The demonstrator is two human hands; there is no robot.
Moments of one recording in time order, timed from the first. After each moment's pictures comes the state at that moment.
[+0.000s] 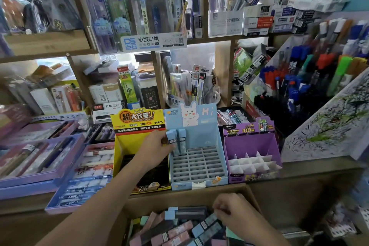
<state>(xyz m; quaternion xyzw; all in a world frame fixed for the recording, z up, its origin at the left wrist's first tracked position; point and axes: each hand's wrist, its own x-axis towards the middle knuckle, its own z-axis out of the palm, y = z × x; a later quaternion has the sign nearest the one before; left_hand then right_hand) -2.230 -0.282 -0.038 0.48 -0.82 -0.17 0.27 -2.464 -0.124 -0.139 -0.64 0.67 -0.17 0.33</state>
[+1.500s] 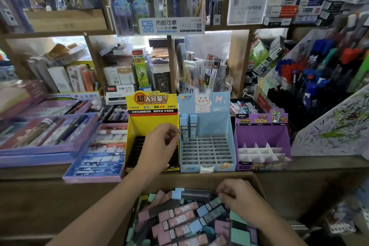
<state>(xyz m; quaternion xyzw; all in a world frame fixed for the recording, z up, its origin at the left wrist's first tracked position) -2.211 -0.217 -0.052 0.49 -0.75 -0.17 0.42 -2.459 -0.121 -0.138 -0.65 0.65 -0.19 0.34</state>
